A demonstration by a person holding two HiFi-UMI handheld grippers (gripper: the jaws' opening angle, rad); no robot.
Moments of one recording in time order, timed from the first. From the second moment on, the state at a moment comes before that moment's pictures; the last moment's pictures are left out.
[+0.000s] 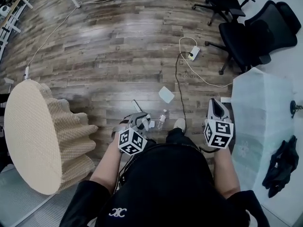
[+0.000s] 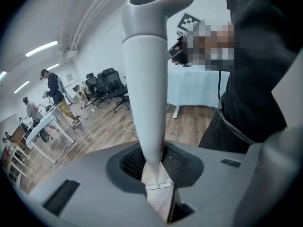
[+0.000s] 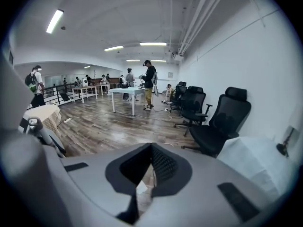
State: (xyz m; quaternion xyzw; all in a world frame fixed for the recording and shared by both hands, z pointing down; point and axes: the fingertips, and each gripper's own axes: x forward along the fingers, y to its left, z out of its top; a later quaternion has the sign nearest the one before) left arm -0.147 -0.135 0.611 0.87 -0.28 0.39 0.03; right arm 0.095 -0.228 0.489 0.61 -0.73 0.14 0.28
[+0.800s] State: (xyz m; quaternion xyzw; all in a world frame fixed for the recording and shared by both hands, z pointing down) left arm -0.012 -0.216 0.529 0.91 -0.29 0.31 0.00; right arm 0.205 -0.225 0.520 0.63 -0.71 0.20 0.25
